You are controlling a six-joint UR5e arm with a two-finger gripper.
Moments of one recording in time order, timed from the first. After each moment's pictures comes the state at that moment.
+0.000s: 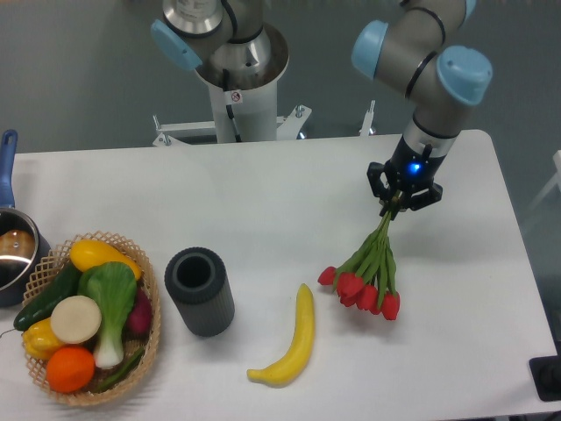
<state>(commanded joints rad) 2.89 -1.79 -1.82 -1.07 1.25 1.23</state>
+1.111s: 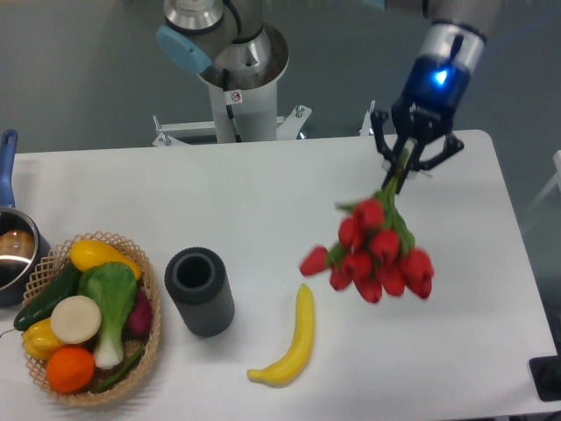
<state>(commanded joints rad) 2.99 -1.60 -1.78 -1.04 0.15 1.17</state>
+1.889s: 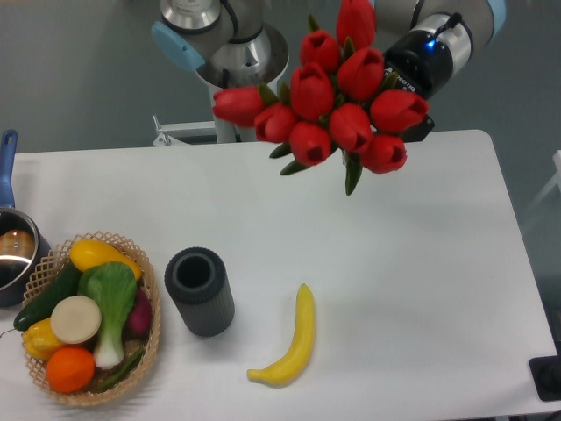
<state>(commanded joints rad) 2.88 -1.73 -1.78 -0.99 -0.22 1.18</state>
